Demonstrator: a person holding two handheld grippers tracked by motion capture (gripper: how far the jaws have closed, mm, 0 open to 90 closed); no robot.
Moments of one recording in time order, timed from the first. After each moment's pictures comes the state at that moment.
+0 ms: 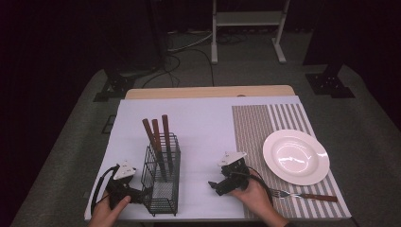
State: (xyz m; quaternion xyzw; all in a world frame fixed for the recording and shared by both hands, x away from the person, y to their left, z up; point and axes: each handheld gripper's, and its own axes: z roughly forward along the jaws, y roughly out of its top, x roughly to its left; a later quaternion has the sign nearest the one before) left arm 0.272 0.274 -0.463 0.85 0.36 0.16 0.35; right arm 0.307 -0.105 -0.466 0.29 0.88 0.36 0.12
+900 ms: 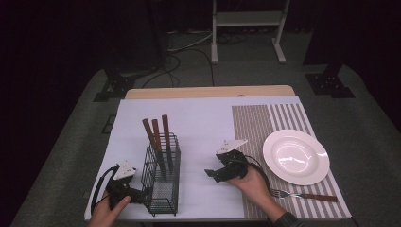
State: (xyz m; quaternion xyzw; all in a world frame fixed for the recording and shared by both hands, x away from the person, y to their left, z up) left arm 0.272 0.274 -0.463 0.85 0.36 0.16 0.35; right arm 0.325 -0.100 -0.432 0.29 0.87 0.40 0.08
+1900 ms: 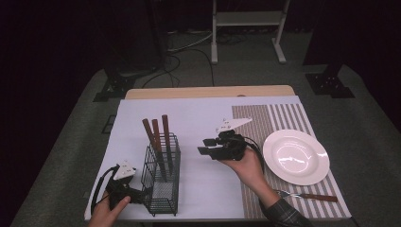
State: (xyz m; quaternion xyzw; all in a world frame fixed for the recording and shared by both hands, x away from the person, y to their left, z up) left arm 0.271 0.274 -0.463 0.85 0.36 0.16 0.35; right arm 0.342 -0.092 -0.366 0.28 0.83 0.49 0.04
